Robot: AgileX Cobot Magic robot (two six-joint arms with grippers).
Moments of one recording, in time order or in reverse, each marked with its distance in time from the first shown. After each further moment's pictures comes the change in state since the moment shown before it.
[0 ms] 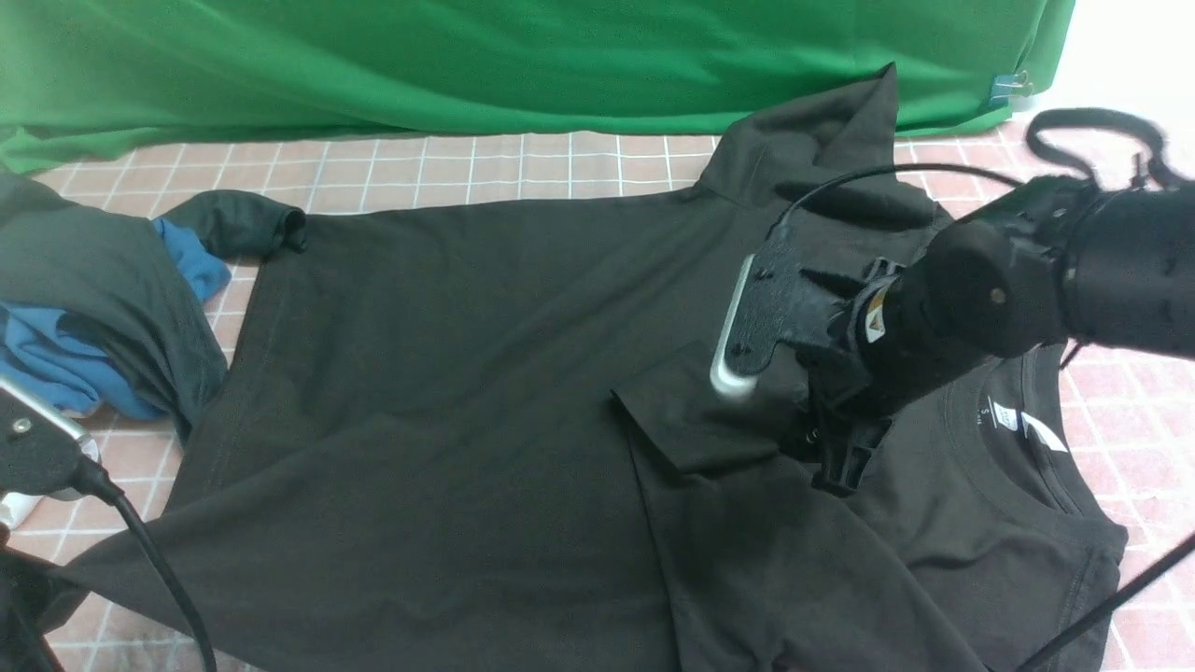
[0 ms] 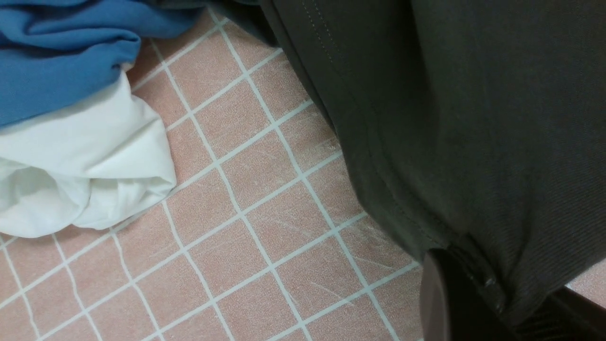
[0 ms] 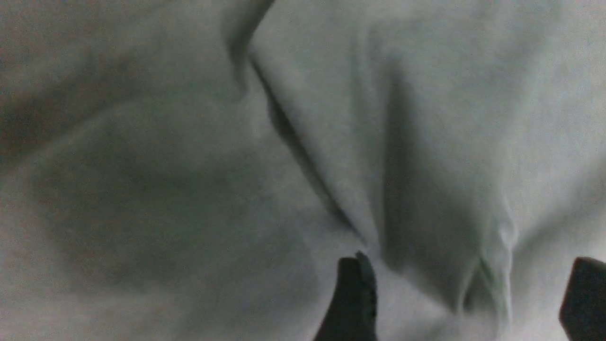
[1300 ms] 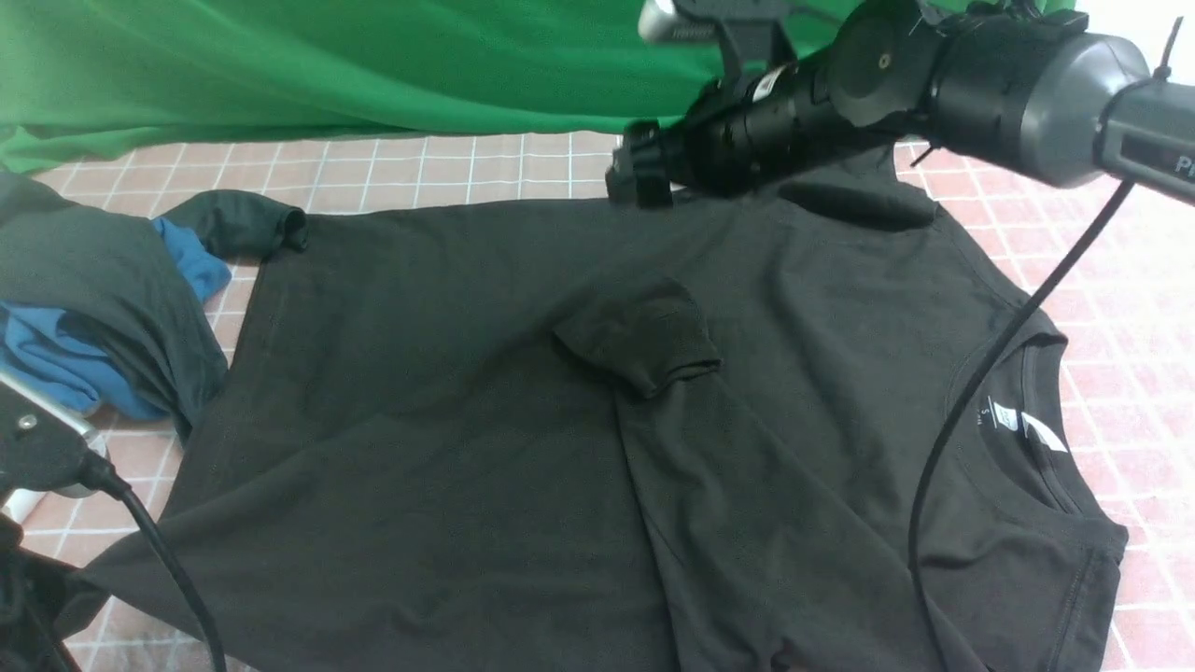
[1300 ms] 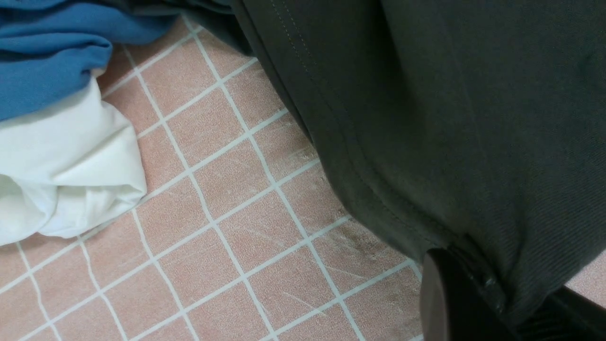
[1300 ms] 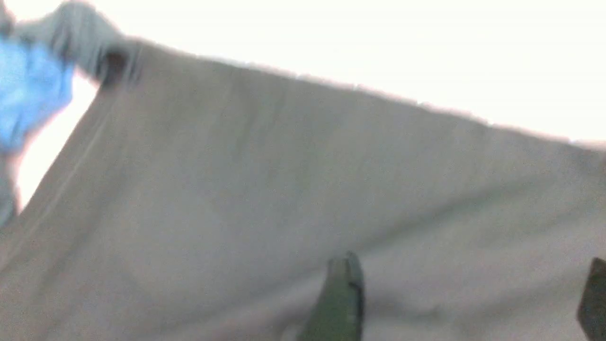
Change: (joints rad) right arm -0.074 0.275 -0.602 0.445 -0.059 0.555; left arm 0.000 0.000 0.000 -0.052 -0.001 0.000
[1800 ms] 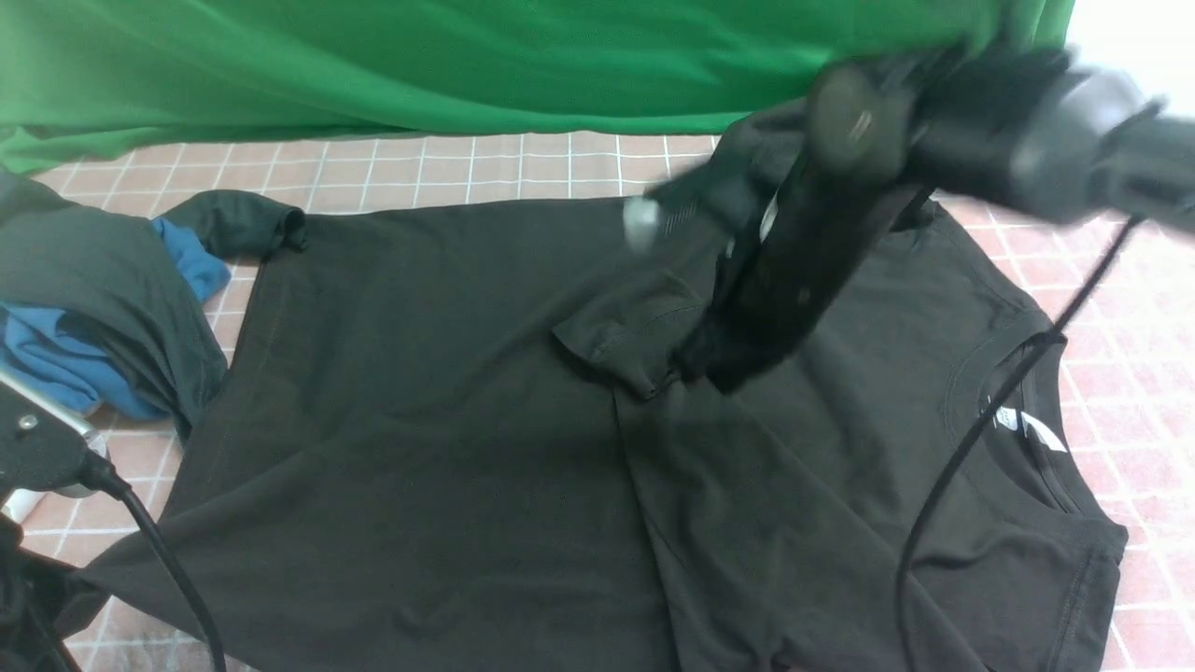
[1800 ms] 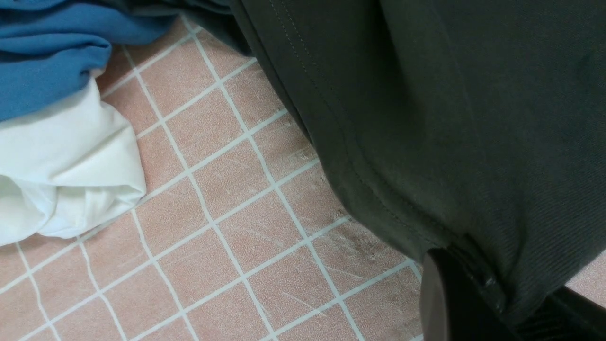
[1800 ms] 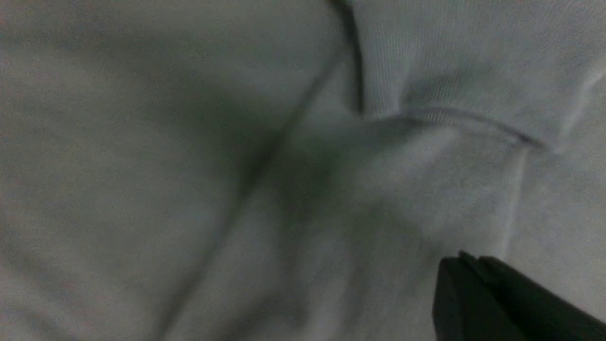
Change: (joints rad) right arm 0.077 -0.010 0.144 -0.274 0.456 -0.031; left arm 0.000 0.000 0.000 0.000 -0.001 0.000
